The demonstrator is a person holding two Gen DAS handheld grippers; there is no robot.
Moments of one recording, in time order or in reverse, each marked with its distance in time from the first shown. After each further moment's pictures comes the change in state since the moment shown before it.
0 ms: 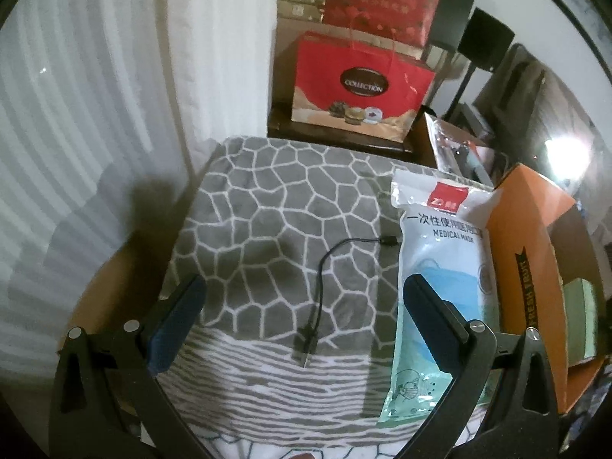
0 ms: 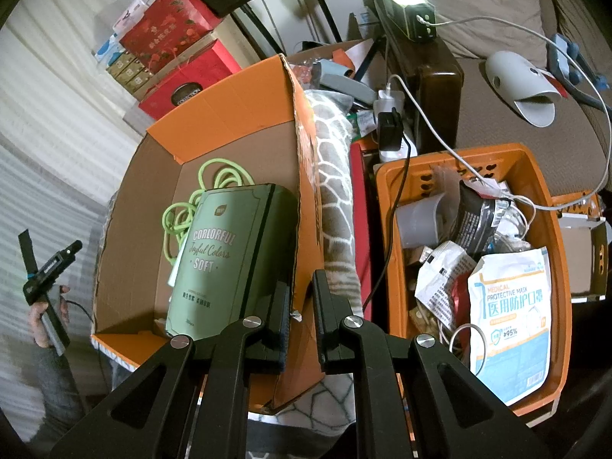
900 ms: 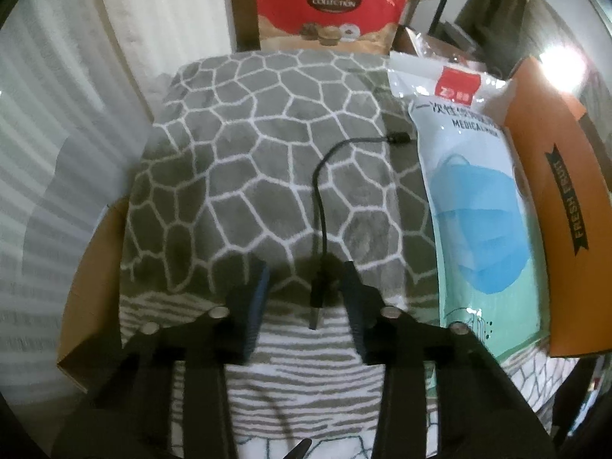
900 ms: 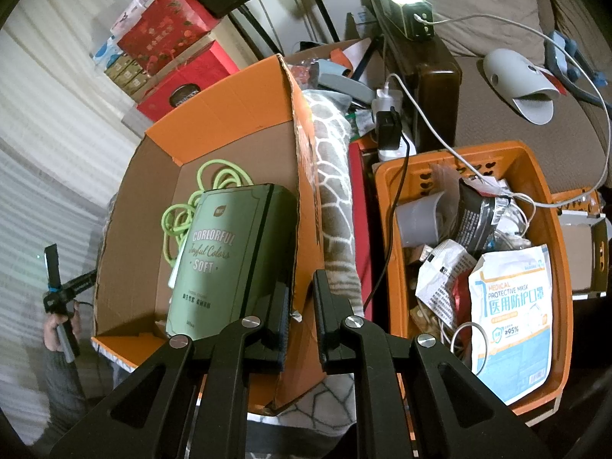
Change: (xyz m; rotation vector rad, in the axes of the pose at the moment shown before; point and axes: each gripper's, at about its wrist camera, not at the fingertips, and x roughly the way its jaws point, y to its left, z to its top) left arm 0.053 -0.009 -0.036 0.179 0.232 -0.003; right arm 0.000 -0.003 -0.001 0.012 0.000 -0.002
